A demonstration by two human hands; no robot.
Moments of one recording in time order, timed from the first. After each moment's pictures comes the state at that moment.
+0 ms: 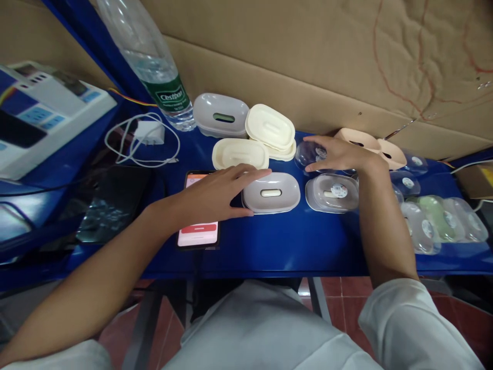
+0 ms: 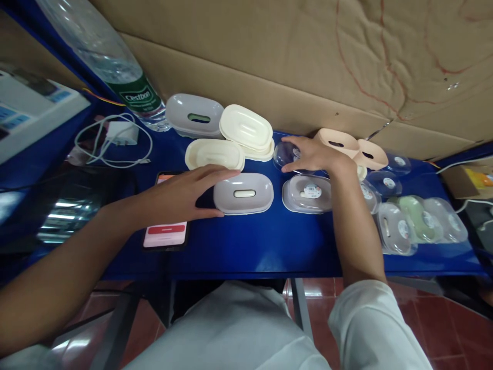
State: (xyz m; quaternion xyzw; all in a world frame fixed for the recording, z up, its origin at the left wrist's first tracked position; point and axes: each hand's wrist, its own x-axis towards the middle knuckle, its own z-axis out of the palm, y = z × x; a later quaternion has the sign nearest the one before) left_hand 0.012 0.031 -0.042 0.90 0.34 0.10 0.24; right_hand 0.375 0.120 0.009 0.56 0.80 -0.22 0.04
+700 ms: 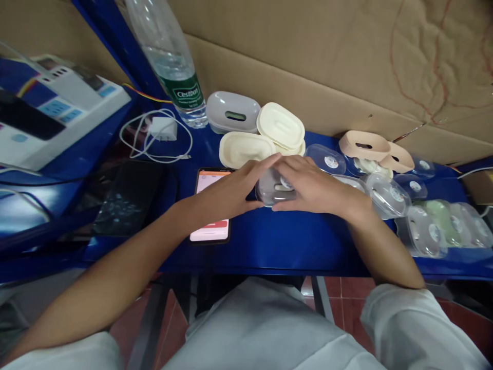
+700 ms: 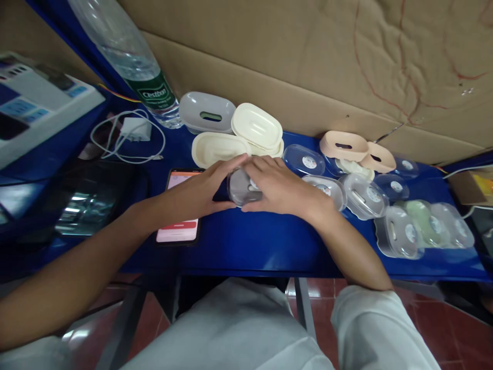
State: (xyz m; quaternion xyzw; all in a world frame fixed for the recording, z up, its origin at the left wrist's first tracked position) left_hand 0.019 0.023 -0.048 0.86 0.35 0.20 0.32; right_hand 0.269 0.038 0.000 0.35 0.93 -0.13 -0.02
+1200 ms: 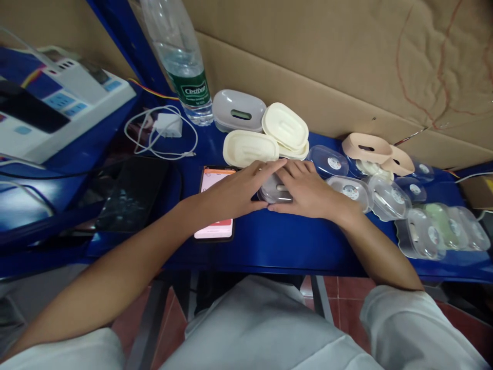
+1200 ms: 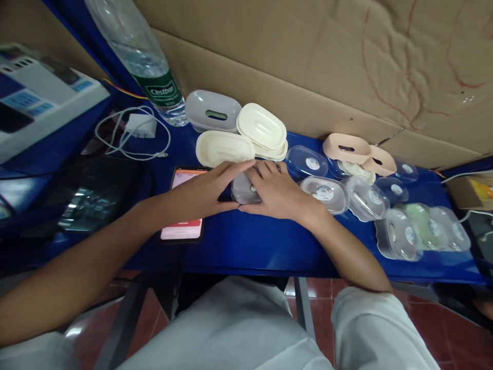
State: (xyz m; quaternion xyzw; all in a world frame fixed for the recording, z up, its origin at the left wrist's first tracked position) left_hand 0.019 0.022 -0.051 0.87 0.36 0.18 0.30; right_hand 0.260 0.026 -0.022 0.38 0.92 -0.07 0.00
